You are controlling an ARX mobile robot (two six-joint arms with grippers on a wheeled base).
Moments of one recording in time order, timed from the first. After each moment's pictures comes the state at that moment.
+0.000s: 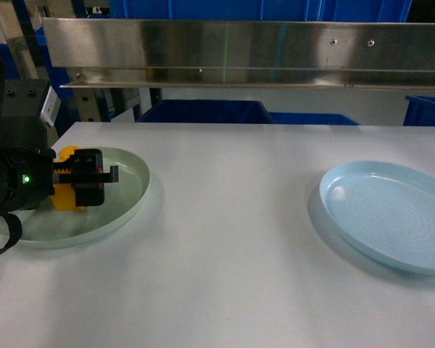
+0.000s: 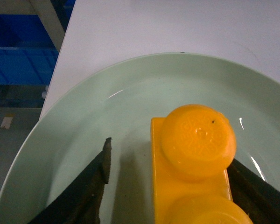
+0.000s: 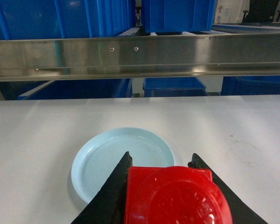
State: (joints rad) left arm -0.17 1.83 0.78 0.50 -0.22 -0.11; right arm 0.01 0.46 0.28 0.10 -0.03 0.05
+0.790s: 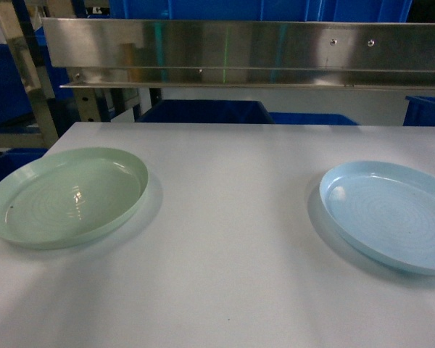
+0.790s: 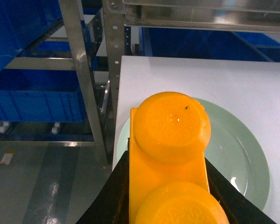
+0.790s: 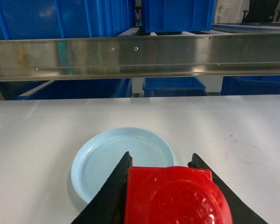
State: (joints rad) left arm 0.02 1.18 0.46 0.40 0.01 -0.04; right arm 0.01 0.46 0.28 0.10 -0.03 0.05
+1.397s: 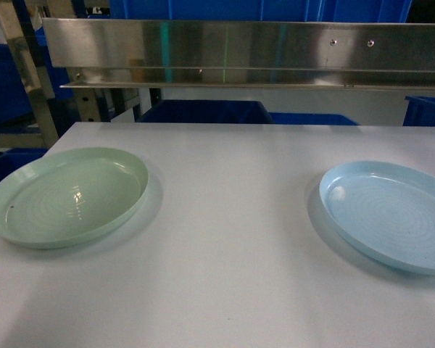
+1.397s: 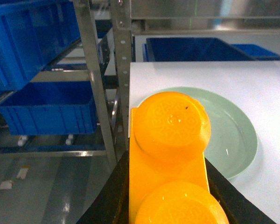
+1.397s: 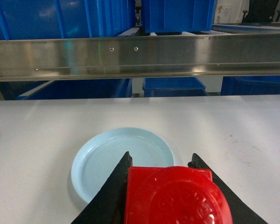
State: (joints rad) left arm 0.08 0.73 0.22 0.30 0.07 0.04; right arm 0.01 0.46 0.27 0.10 -0.03 0.05
